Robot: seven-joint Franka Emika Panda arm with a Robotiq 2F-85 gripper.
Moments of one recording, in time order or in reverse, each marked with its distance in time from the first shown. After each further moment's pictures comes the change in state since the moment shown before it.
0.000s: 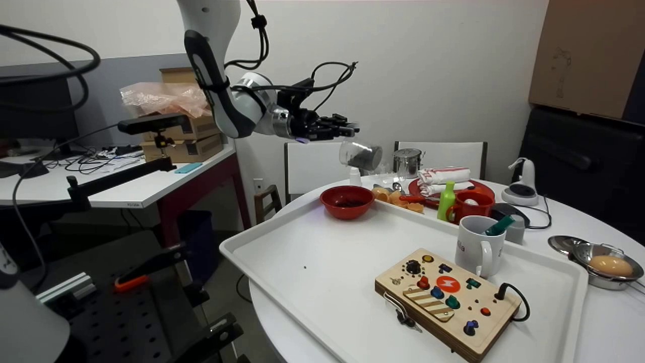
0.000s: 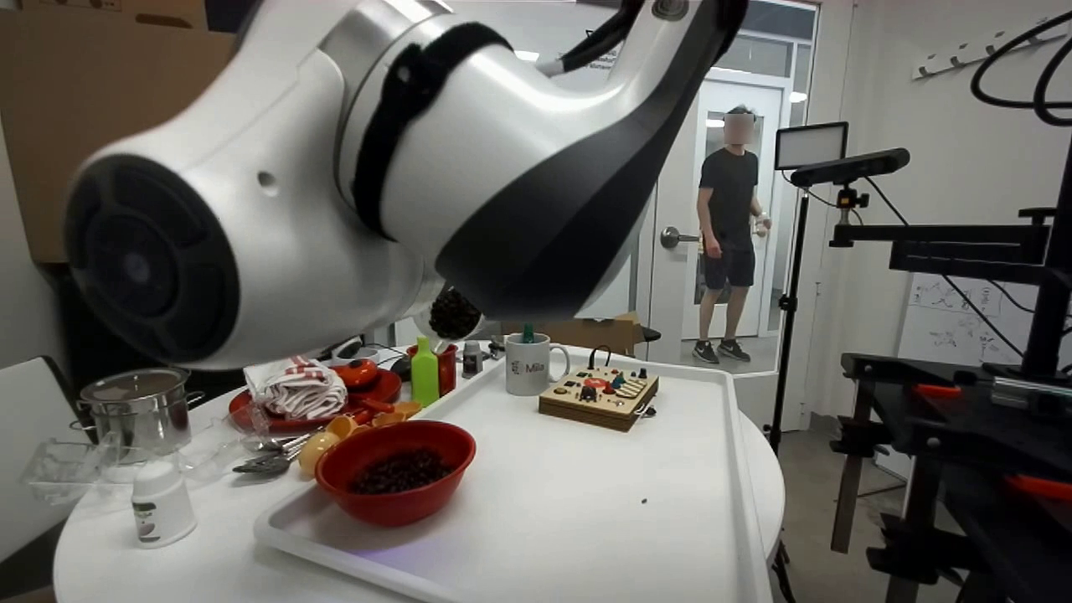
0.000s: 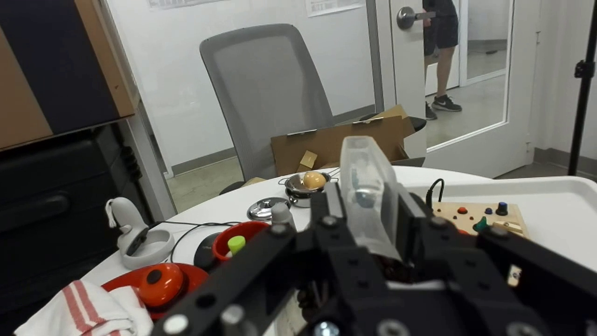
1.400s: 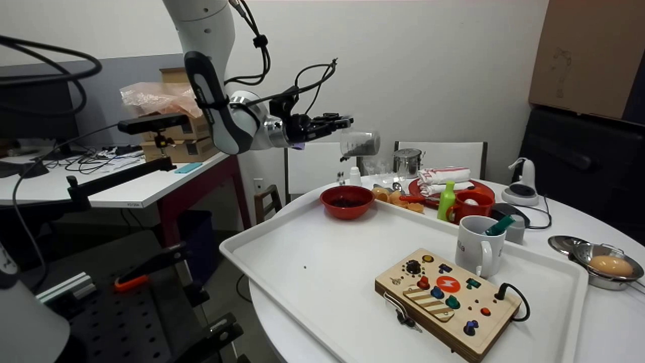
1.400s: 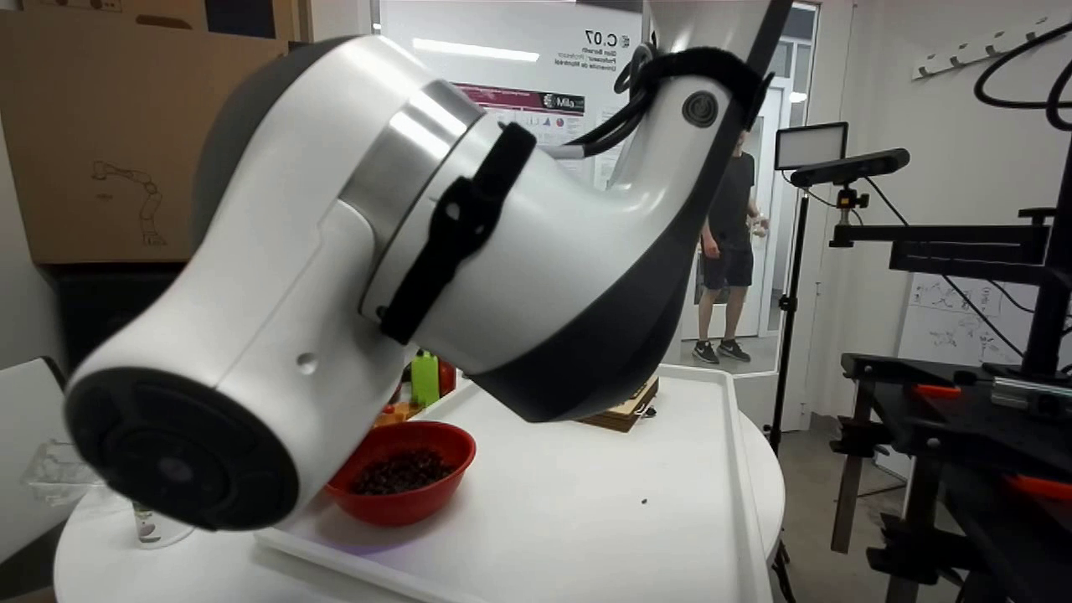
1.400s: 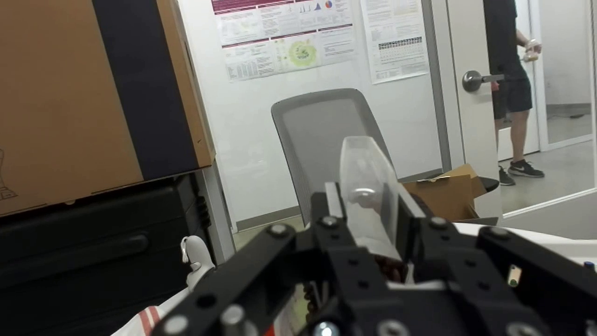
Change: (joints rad) arm 0.056 0.083 -0.006 0.025 -0.197 -0.119 0.033
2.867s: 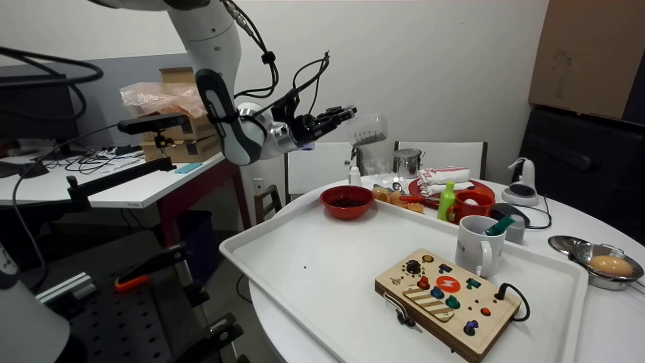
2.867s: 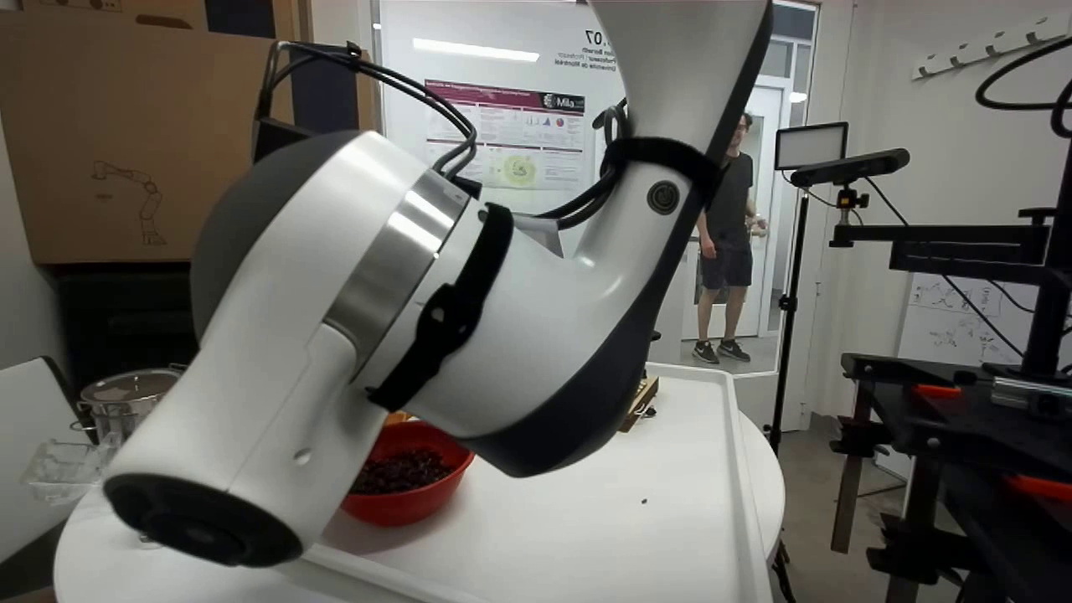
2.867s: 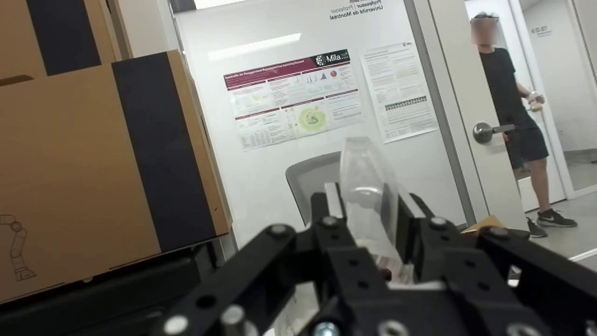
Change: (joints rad) arm 0.017 0.095 -0.032 0.097 -0.092 -0.145 0.045
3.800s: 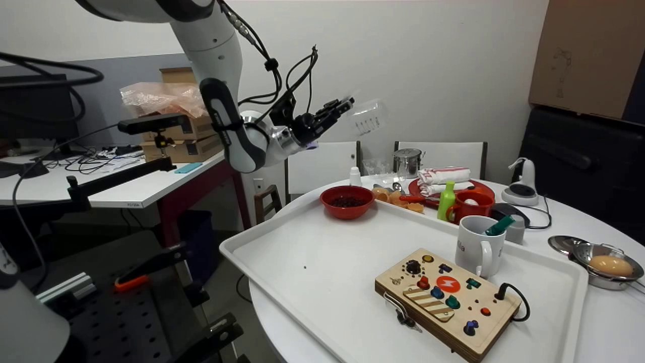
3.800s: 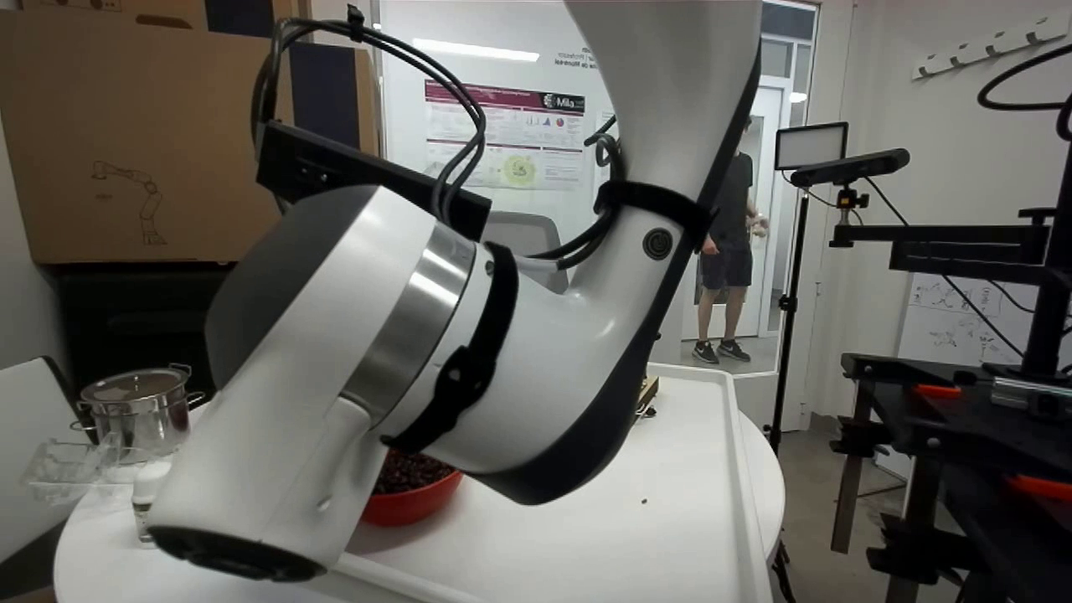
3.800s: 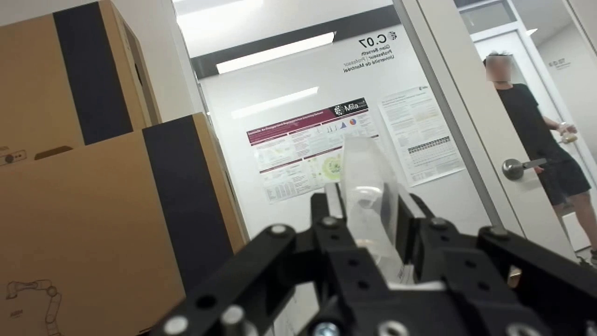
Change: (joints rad) arm 0.019 0.047 -0.028 0.031 -0.078 -0.108 0.060
